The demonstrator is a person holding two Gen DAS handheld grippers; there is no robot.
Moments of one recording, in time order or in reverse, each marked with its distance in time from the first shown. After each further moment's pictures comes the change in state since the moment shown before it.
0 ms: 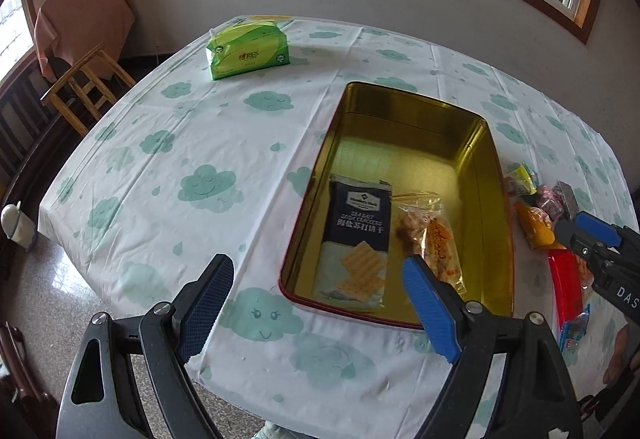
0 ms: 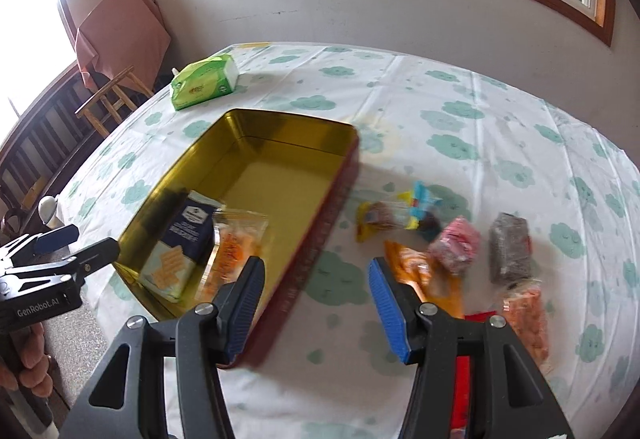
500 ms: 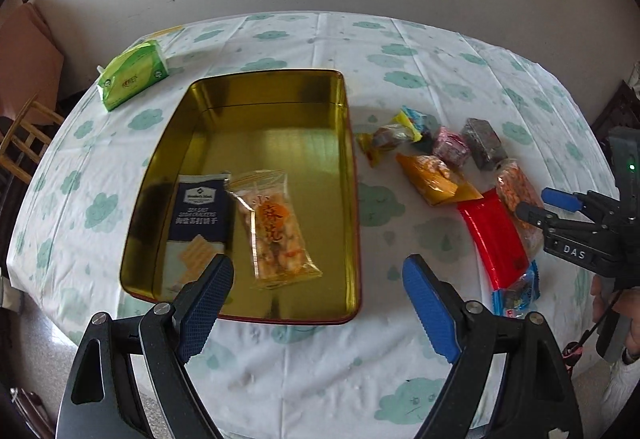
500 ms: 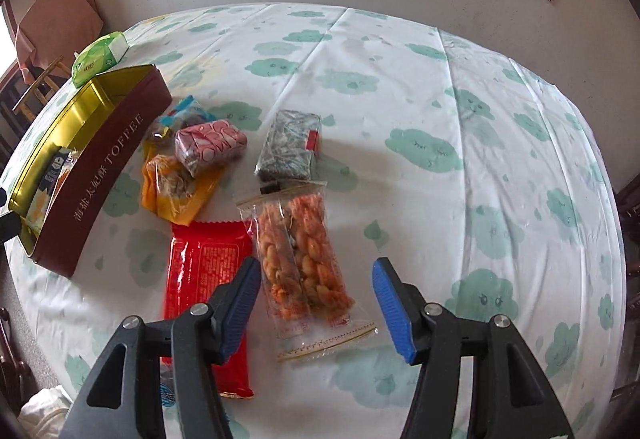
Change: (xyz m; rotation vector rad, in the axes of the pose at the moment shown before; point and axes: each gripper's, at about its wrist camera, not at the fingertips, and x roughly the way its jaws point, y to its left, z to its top) left arm 0.001 -0.120 -0.013 0.223 0.067 -0.136; right arm 0.016 -0.139 -0.057 0.053 0.134 -0.146
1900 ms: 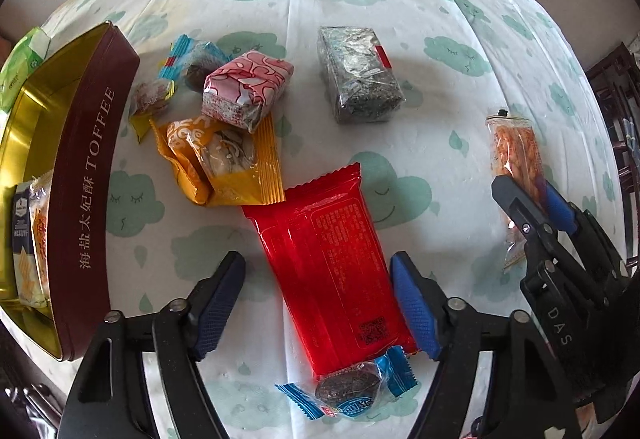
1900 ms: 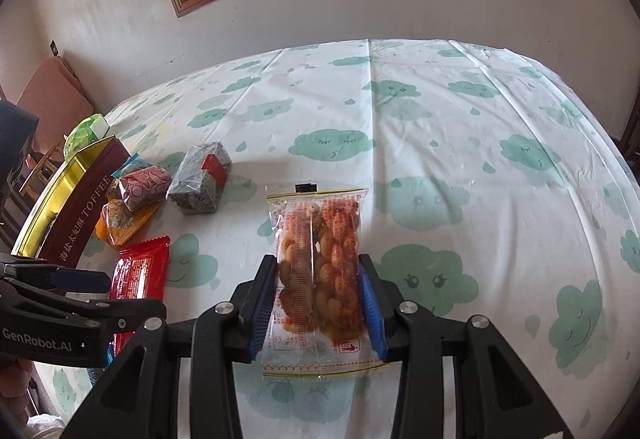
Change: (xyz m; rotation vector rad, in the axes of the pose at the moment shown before) left arm 0.095 -0.151 0.030 0.051 0.283 -0.066; right arm -0.004 -0.079 -0.043 0.229 -0.224 0.050
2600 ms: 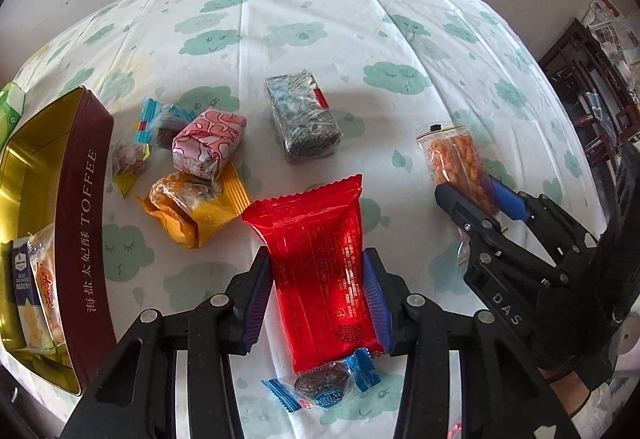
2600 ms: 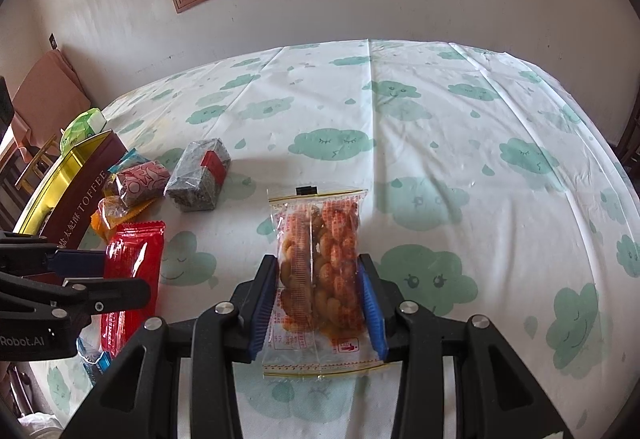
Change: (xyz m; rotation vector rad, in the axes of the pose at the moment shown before) left arm -0.027 -0.015 0.006 0.128 -0.105 -0.098; right arm 0.001 0.003 0.001 -0.018 0.004 -0.021
